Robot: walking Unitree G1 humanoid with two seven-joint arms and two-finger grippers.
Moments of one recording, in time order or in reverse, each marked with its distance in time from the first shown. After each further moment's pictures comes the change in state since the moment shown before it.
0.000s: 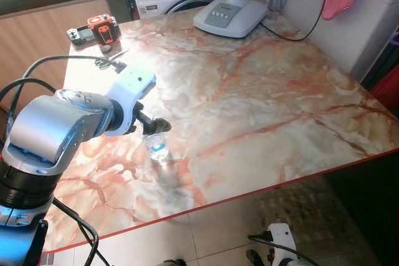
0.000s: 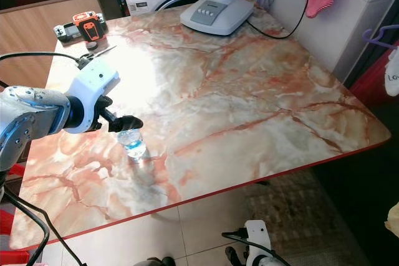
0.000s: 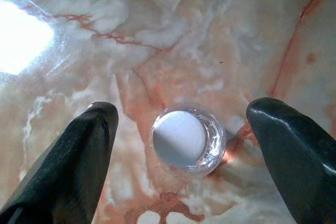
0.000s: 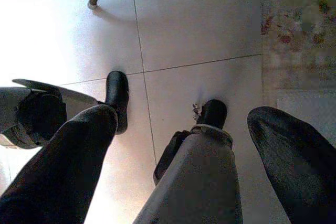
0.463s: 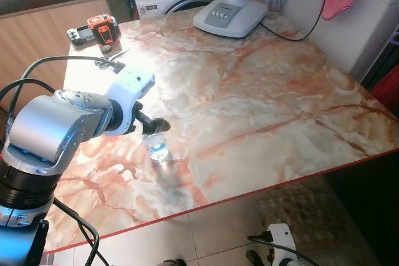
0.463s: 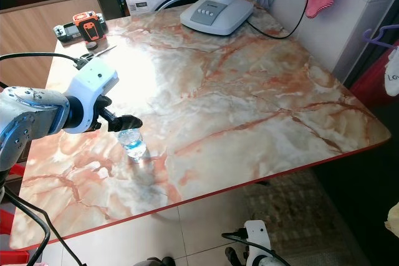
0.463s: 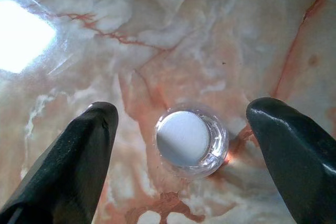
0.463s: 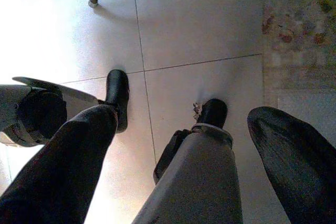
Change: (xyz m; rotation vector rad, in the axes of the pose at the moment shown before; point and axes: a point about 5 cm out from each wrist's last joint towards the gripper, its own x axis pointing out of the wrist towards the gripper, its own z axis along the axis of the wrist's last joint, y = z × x) left arm 0.000 0.002 0.000 -0.011 0.001 0.012; right arm 0.000 0.000 0.000 -0.003 0.005 0.003
